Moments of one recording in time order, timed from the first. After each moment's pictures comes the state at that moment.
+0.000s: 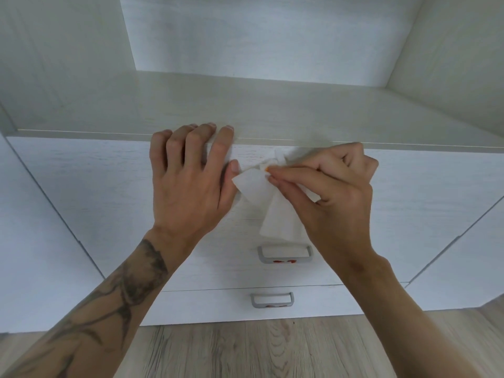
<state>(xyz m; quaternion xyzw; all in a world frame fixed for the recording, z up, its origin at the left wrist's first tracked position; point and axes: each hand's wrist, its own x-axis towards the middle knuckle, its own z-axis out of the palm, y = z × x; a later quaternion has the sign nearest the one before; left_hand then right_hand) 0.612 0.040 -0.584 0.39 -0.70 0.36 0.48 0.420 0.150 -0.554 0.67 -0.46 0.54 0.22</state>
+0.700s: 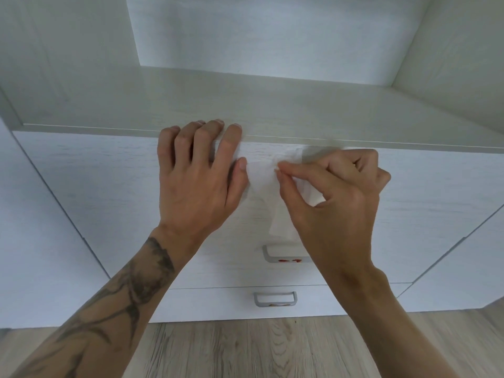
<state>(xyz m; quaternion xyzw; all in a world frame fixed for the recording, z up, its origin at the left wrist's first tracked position) 0.613 0.042 -0.582 0.39 -0.70 0.35 0.48 0.445 0.153 -0.556 0.60 -0.55 0.54 0.24</state>
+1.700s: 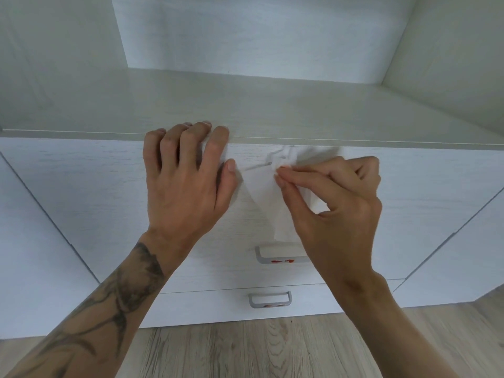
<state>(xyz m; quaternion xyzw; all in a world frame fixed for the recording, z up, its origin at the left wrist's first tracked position) 0.611 0.042 -0.583 0.40 -0.70 0.35 0.48 0.430 0.159 -0.565 0.61 -0.50 0.57 0.23</state>
